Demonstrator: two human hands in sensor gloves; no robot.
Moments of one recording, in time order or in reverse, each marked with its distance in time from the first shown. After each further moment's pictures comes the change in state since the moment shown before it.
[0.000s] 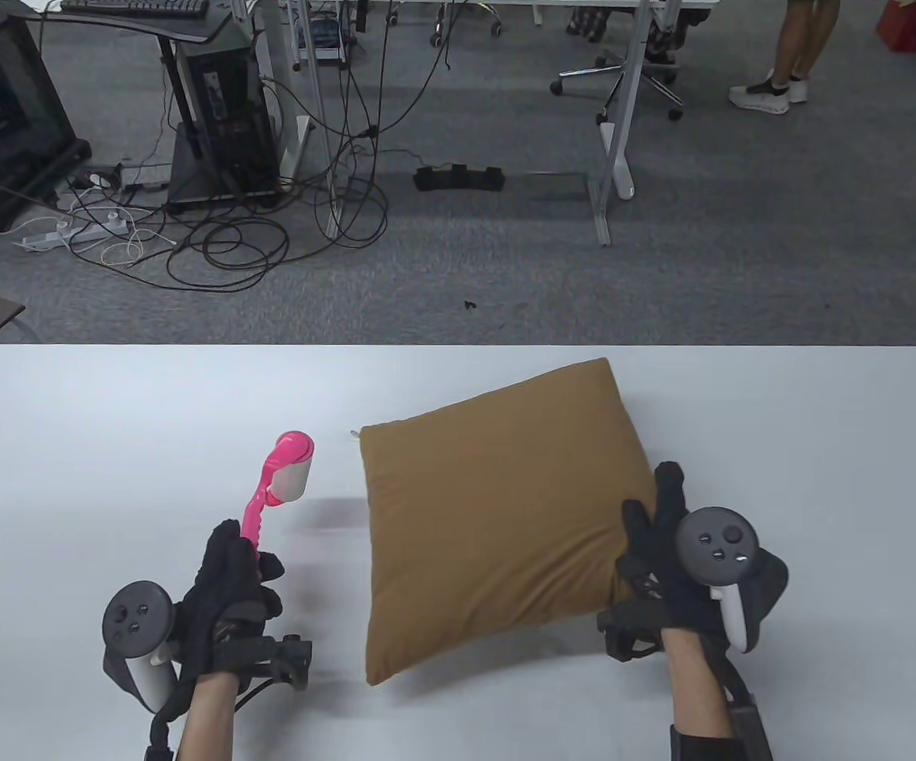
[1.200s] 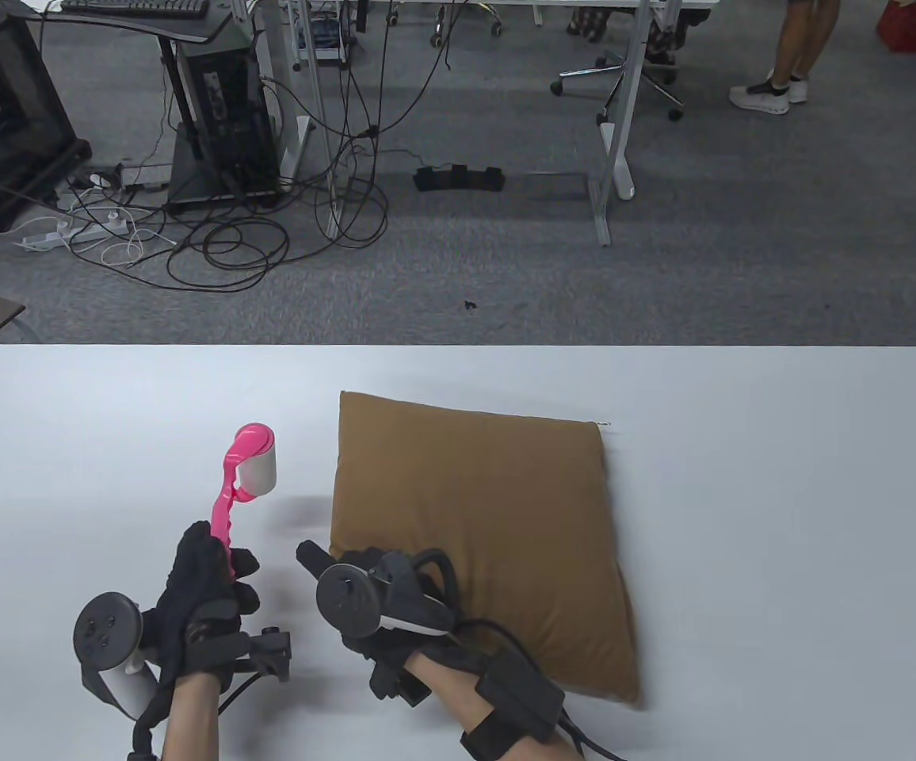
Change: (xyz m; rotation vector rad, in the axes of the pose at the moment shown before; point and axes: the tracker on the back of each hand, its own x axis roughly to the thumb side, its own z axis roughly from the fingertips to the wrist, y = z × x) left_hand -0.008 0.024 -0.004 0.091 0.029 0.098; right_hand 0.171 0.254 0.127 0.694 -0.749 0.383
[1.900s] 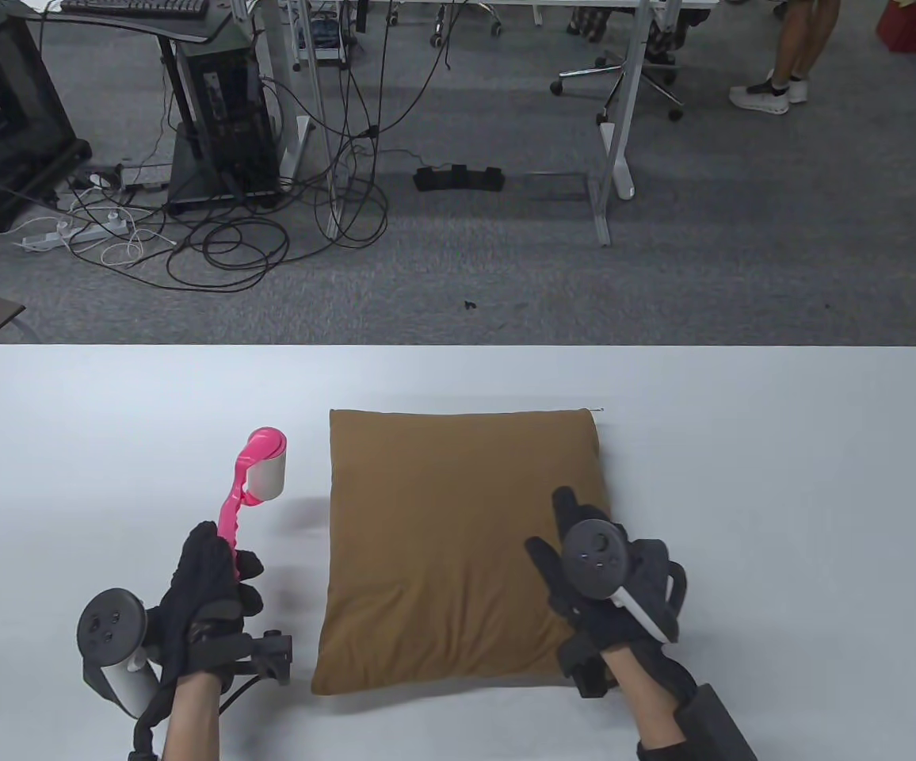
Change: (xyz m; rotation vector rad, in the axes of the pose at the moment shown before) left_hand -0.001 -0.004 -0.001 -0.037 -0.010 -0.048; right_hand -0.197 -0.075 0.148 -0.158 0.636 -0.129
